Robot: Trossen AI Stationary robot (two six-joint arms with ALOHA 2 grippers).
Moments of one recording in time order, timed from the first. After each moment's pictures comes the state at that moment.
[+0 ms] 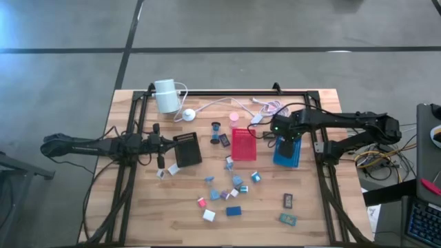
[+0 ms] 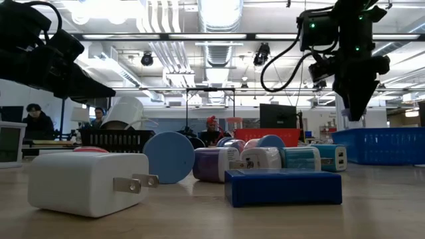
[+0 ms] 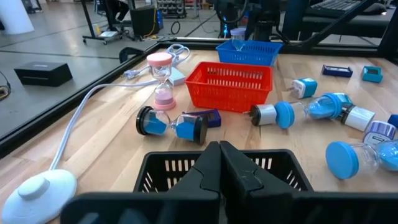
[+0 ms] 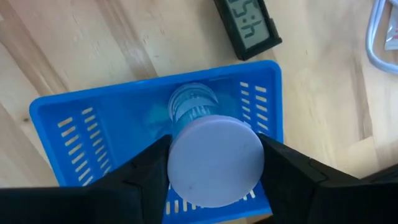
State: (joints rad) left arm -0.01 0.29 0.01 0.03 -0.23 -0.02; right arm -0.26 1.27 0.85 -1.07 0.07 0.18
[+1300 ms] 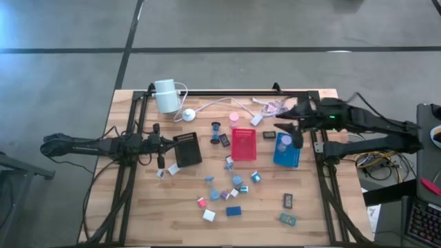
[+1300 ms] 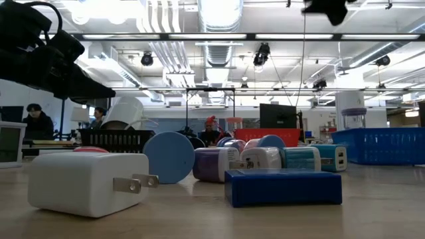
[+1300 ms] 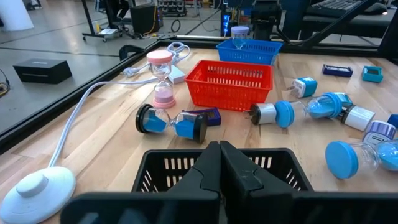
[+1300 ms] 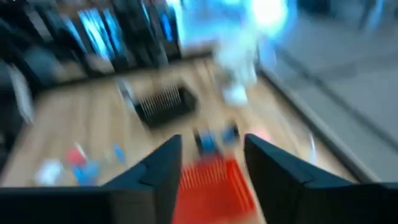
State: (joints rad) left arm -0.01 0.30 0.01 0.03 -0.23 -0.03; right arm -0.12 0.74 0.92 -0.51 0.08 0.15
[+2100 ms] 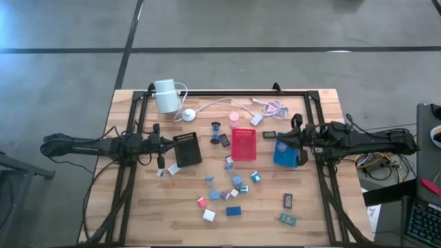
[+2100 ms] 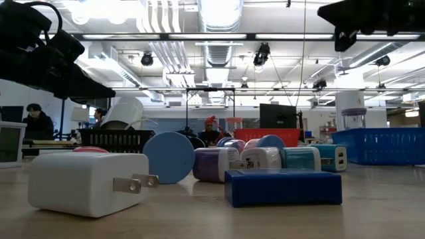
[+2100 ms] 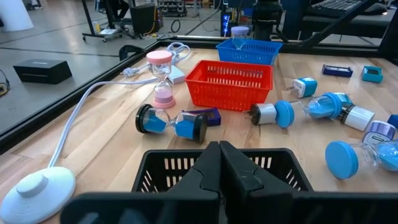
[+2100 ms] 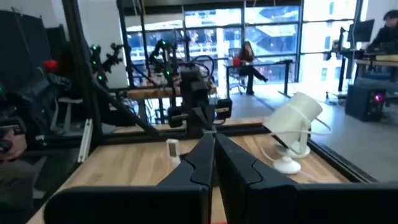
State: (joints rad) left arm -0.01 0.30 0.01 0.04 -0.23 -0.03; right arm 0.00 0.42 0.26 0.25 0.02 0.10
